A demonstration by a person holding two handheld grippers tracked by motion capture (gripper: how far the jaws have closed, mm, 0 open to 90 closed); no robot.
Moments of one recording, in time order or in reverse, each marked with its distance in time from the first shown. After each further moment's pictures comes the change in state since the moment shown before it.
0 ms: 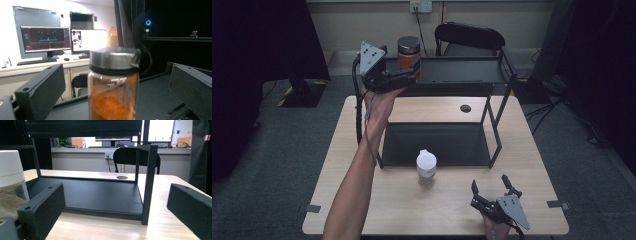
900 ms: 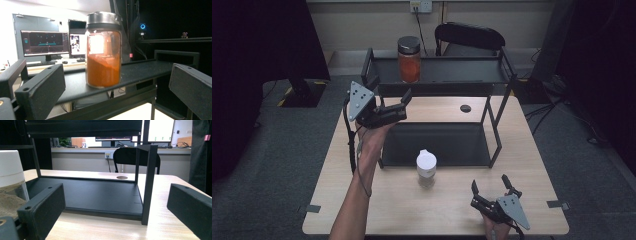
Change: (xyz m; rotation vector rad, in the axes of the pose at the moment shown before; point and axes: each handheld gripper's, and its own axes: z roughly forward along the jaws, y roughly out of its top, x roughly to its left) left arm -0.008 -0.062 -0.063 -0.066 -0.016 0.013; right arm 0.000 0.000 0.000 0.000 0.000 0.000
